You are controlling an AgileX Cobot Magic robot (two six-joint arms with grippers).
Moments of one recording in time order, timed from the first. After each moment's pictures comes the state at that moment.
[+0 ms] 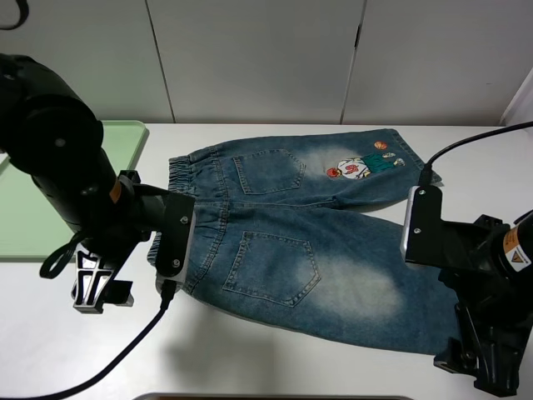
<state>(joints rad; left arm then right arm) -0.74 1.57 -0.80 0.20 0.69 0.75 0.63 1.19 -0.51 -0.05 0.82 -0.55</state>
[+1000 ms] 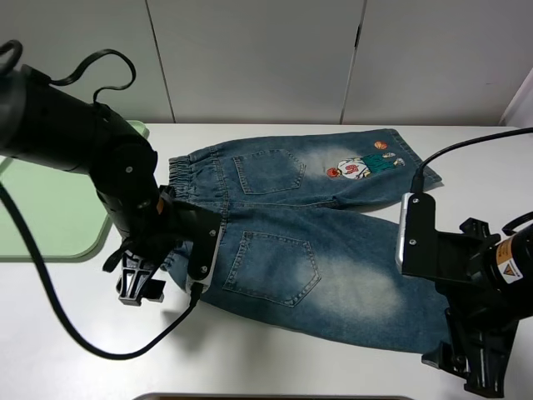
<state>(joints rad) -0.69 1.81 -0.85 0.19 0.50 0.87 0.63 1.19 -0.43 -0.06 0.66 -0.61</state>
